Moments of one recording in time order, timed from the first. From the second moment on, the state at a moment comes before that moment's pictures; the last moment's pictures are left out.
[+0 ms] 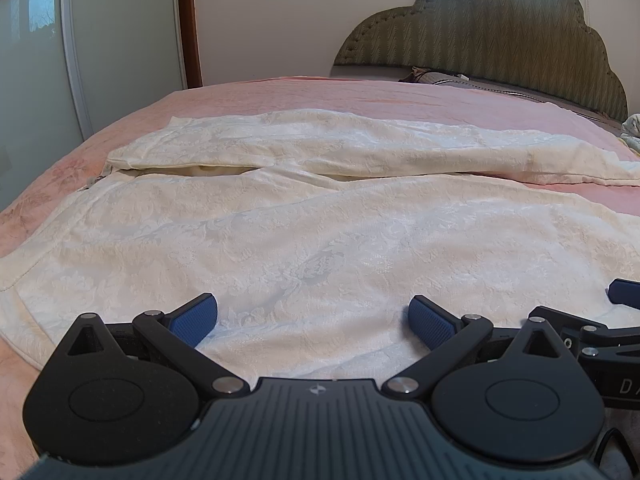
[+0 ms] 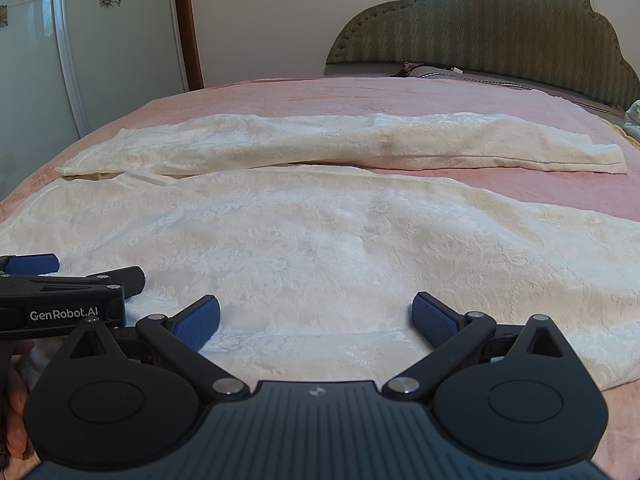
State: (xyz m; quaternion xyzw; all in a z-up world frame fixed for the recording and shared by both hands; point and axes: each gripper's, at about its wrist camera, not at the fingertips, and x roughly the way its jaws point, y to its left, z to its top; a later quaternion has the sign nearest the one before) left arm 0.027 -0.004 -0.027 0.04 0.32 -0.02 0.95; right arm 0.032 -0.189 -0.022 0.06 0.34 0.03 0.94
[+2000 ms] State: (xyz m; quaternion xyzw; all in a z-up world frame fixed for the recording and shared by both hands) left arm 0.188 0.178 0.059 -0.35 0.32 -0.07 0.88; right arm 0.260 -0.042 0.028 -0.36 0.17 0.37 0.83
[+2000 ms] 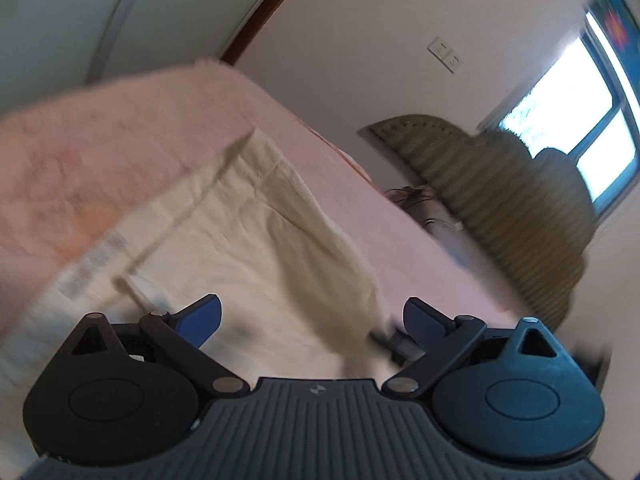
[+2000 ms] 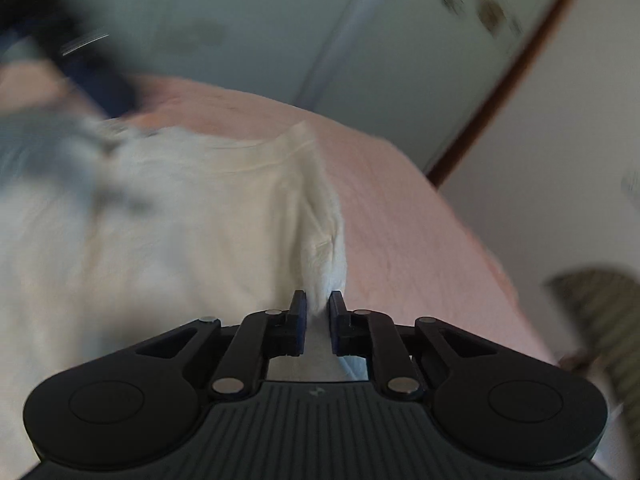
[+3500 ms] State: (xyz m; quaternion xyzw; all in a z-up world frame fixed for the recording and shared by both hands) left arm 0.243 0.192 0.028 -0.46 0.34 -0.03 0.82; right arm 0.184 -0.028 0.009 -0.37 0.15 0.42 0.82
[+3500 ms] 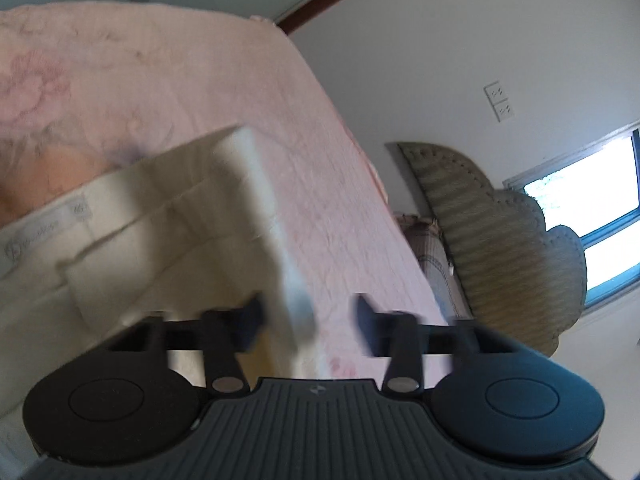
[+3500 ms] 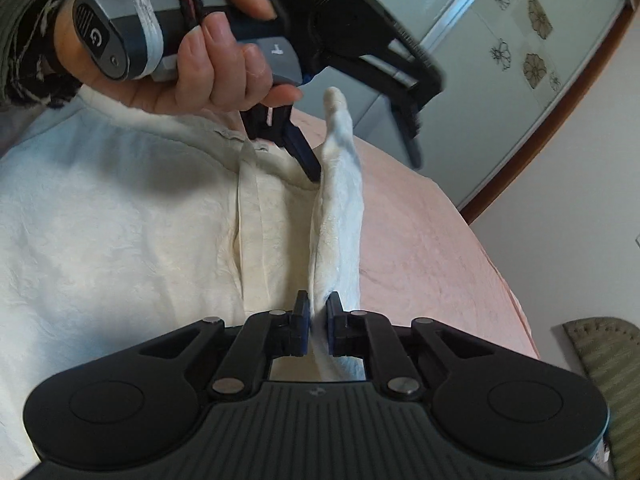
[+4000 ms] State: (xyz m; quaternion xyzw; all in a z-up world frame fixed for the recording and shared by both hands) left arm 0.171 0.169 0.051 -0.38 0.27 -0.05 0.89; right arm 0.184 -0.135 0.012 -0.42 0.21 0.24 0.85
